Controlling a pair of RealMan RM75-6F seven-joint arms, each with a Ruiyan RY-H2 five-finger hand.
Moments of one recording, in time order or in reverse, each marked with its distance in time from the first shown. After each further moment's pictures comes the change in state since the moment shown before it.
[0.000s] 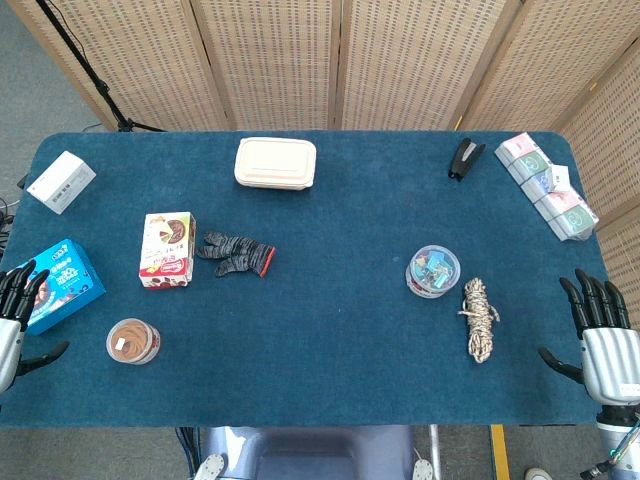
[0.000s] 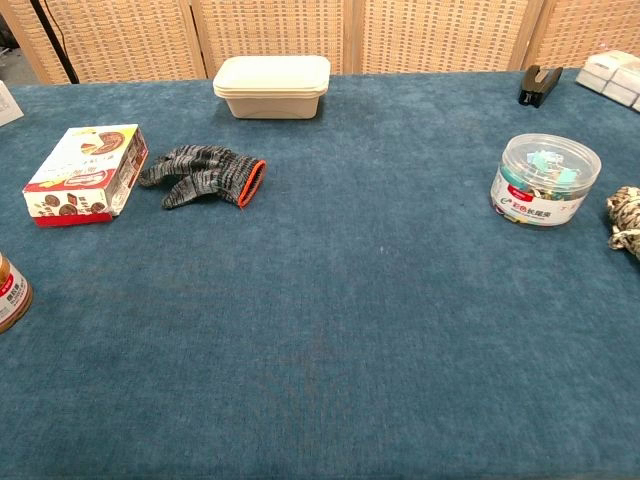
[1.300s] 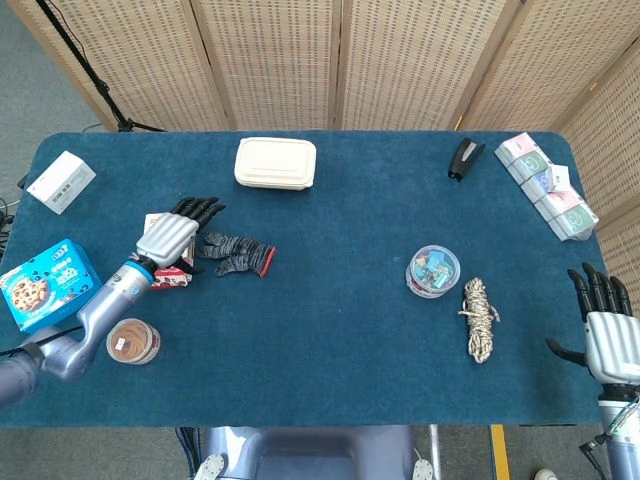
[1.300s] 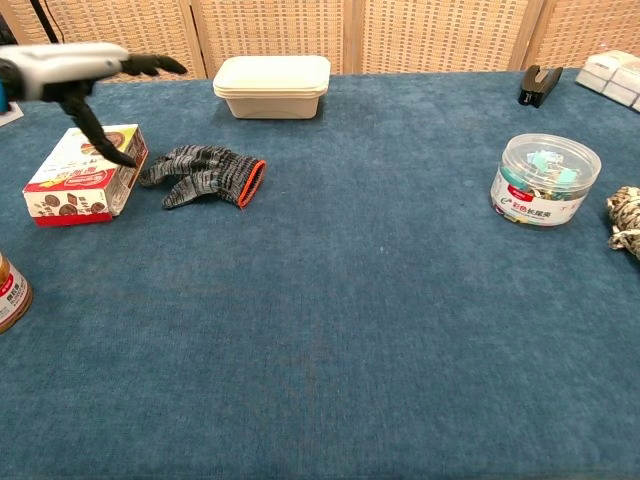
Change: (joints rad) left arm -0.719 -0.274 -0.166 0.364 -0.171 -0.888 -0.165; right arm 0.055 -0.018 0.043 0.066 0.171 -0.170 0.017
